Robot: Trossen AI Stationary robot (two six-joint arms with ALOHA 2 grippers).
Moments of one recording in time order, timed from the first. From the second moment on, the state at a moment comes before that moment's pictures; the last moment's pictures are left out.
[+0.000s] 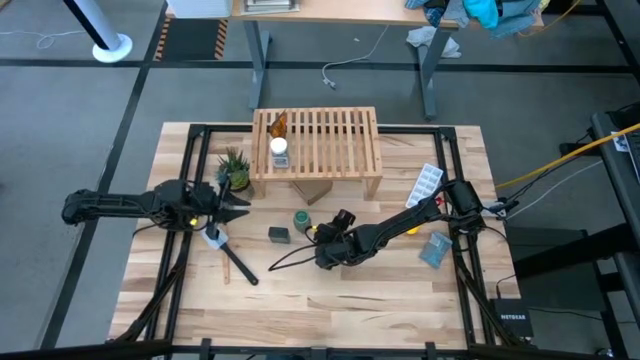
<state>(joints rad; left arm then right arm) 0.03 0.16 0.01 0.22 0.06 -0.09 0.29 2.05 1.28 -0.38 0.54 0.57</state>
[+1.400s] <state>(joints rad) 0.47 0.61 0.11 0.59 0.08 0.11 0.29 2.05 1.28 -0.39 0.53 0.57</state>
